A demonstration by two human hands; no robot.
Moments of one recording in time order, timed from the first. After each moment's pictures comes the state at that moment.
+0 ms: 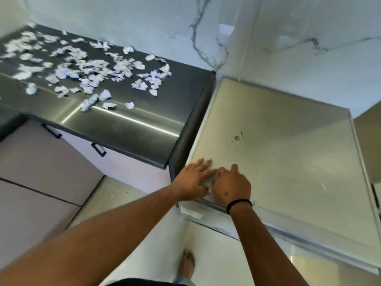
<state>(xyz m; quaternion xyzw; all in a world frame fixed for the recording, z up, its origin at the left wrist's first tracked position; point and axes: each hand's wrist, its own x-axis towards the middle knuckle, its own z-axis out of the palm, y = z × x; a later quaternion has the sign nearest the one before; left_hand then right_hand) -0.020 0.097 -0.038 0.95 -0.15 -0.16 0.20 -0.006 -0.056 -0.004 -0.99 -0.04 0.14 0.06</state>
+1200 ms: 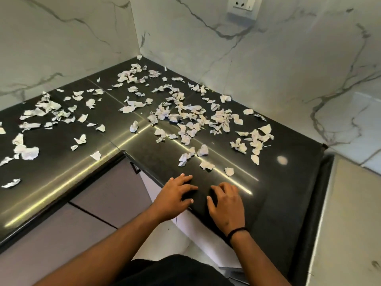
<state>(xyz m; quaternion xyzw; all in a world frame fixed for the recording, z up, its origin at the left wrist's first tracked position) 0.017 0.500 -0.033 0.95 0.09 -0.04 0.30 0.098 0.309 -0.044 -0.94 -0.29 -0.02 0.19</state>
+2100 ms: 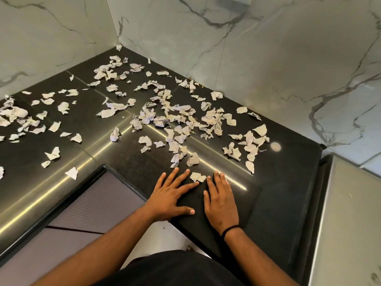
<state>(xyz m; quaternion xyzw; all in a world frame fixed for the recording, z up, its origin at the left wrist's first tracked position) 0.078 0.528 -0.042 0.98 0.01 -0.13 0.17 0.155 0.332 -0.071 -0.94 -0.31 -0.04 0.17</state>
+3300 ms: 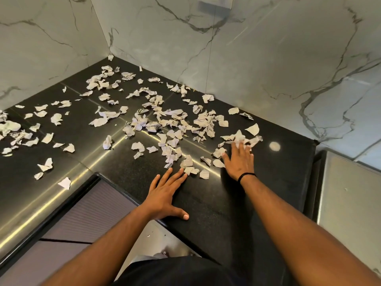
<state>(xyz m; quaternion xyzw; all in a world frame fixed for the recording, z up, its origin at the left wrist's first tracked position) 0.093 0.532 -0.037 0.96 0.04 -0.15 0.23 0.308 0.325 -0.032 -0.97 -0.15 0.10 0.14</state>
